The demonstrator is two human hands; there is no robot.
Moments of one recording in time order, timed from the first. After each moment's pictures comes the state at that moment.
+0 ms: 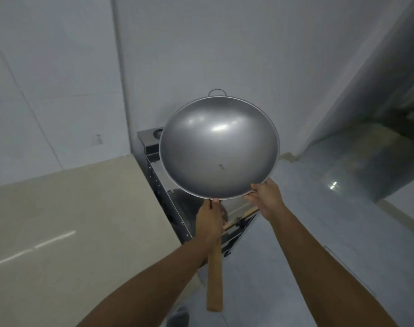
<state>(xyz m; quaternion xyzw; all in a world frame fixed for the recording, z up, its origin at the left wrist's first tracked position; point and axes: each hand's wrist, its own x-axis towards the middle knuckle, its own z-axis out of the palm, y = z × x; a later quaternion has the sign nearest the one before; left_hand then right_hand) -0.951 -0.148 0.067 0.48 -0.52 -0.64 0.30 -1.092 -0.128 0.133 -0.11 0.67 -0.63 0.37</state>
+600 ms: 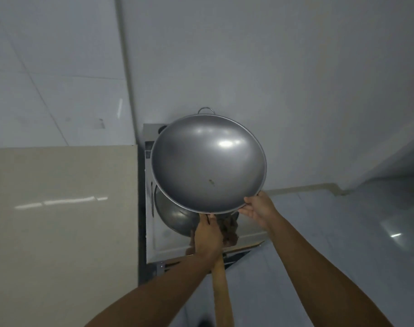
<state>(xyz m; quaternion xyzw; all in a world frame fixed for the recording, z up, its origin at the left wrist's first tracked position) -1.119 -0.180 0.009 0.62 -0.39 -0.57 0.36 -1.261 -0.232 0.070 -0.19 0.67 -0.47 0.55</state>
